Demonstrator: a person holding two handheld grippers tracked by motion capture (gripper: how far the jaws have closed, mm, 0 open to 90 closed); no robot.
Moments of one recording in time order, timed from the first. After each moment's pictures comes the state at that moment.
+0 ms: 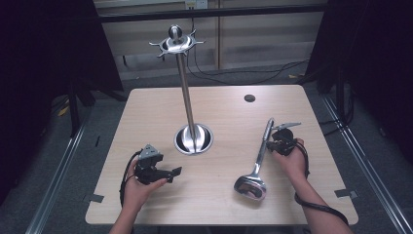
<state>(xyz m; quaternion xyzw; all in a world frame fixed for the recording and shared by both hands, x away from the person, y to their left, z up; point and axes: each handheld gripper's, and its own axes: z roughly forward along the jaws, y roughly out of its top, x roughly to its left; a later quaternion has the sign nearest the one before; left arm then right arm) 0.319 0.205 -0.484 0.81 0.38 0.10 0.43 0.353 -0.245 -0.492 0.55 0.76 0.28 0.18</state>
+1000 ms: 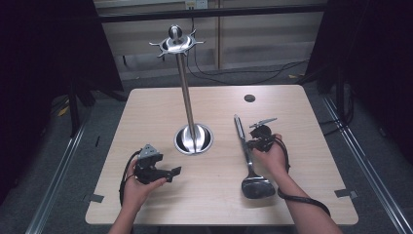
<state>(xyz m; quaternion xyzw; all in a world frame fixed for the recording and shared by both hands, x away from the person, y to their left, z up) 0.320 0.207 -0.484 0.81 0.38 0.10 0.43 0.374 -0.186 -0.489 0.52 0.79 0.28 0.15</state>
